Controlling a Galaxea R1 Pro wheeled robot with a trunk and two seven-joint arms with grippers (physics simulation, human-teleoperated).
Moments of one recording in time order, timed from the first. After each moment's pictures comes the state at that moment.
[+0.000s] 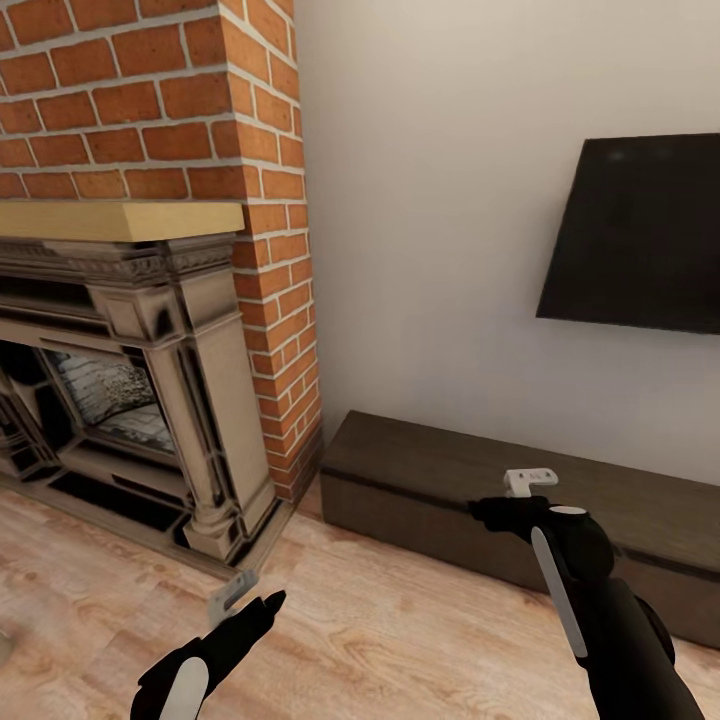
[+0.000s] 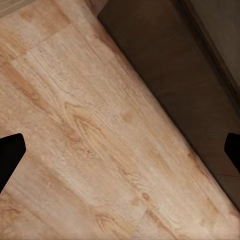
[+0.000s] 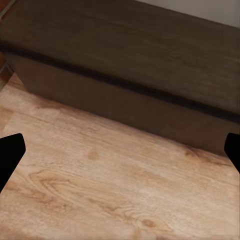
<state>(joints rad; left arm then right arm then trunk) -0.09 -0.12 0.08 -1.37 0.64 0.57 0.21 -0.40 -0.05 0.01 -1.61 0.01 1.02 0.01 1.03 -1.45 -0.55</state>
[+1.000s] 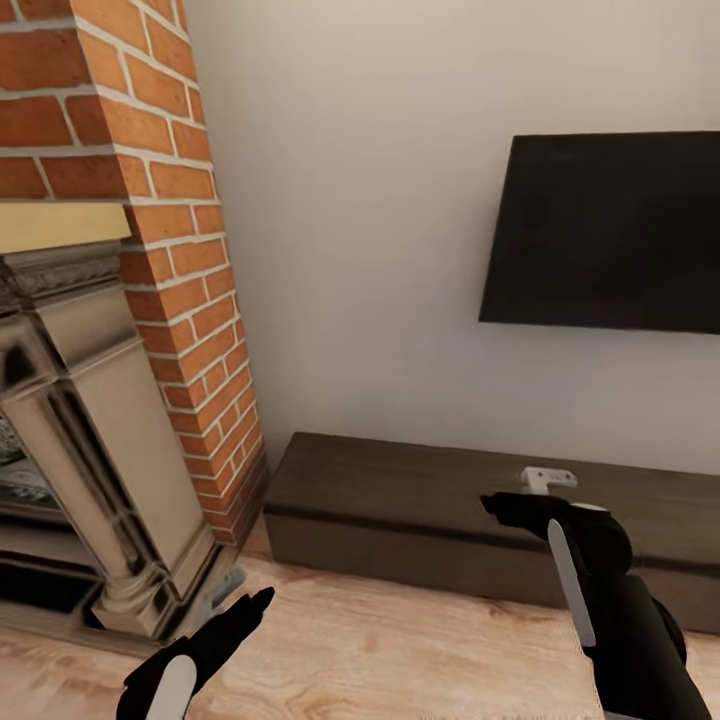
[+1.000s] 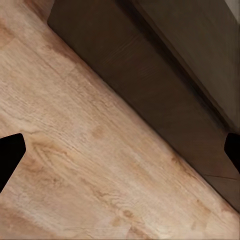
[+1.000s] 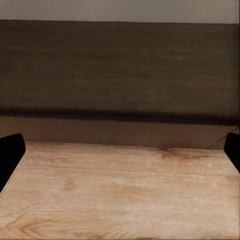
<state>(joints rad) -0.09 -0.12 0.12 -1.39 0.64 0.58 0.21 -0.41 -0.02 -0.10 -1.62 -0.01 1.04 0.01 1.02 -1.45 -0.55</state>
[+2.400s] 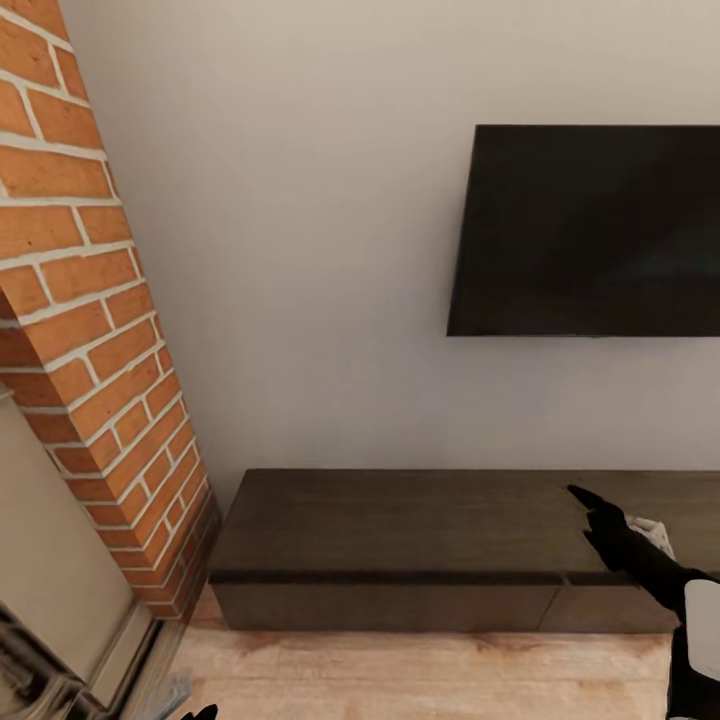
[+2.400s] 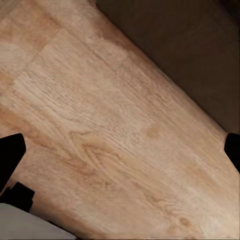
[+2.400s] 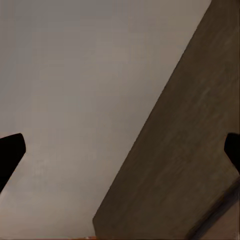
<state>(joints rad) 0.08 -0.02 0.18 -1.20 0.63 0.42 0.21 -0.43 -0.01 -0.77 -1.36 -0.82 0.86 0.01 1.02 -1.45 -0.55</state>
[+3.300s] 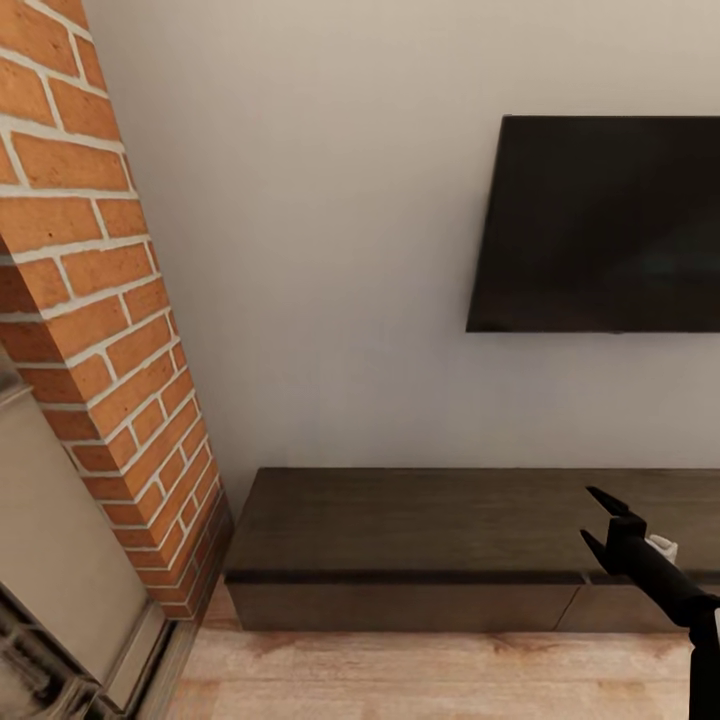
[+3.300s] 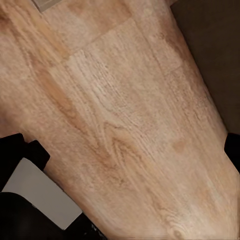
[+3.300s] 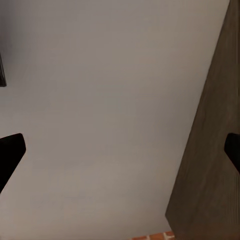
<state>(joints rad) 0.13 -0.01 0.39 -1.13 0.79 0.47 0.21 -0.41 -0.08 -0.83 -1.18 -1.15 0.86 0.07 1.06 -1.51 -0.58</state>
